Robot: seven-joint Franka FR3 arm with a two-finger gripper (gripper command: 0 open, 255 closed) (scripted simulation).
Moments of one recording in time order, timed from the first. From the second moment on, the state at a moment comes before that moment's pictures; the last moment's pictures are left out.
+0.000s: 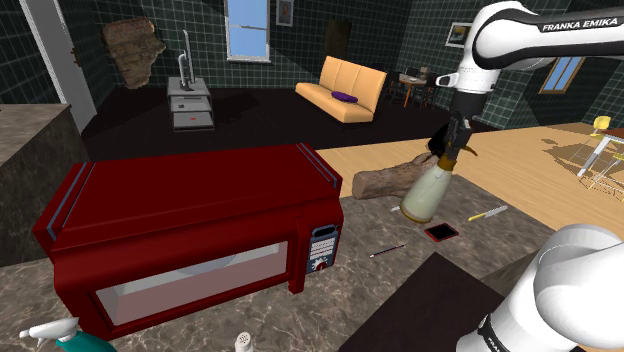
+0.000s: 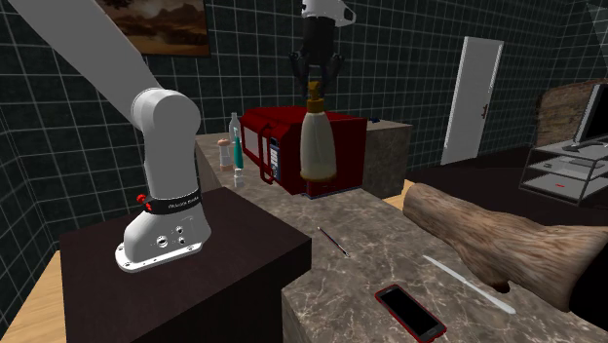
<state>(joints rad) 0.03 -0.60 -0.42 -2.30 -0.24 1.64 -0.85</state>
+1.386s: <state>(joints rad) 0.05 -0.54 -0.39 -1.97 -0.20 1.37 -0.88</state>
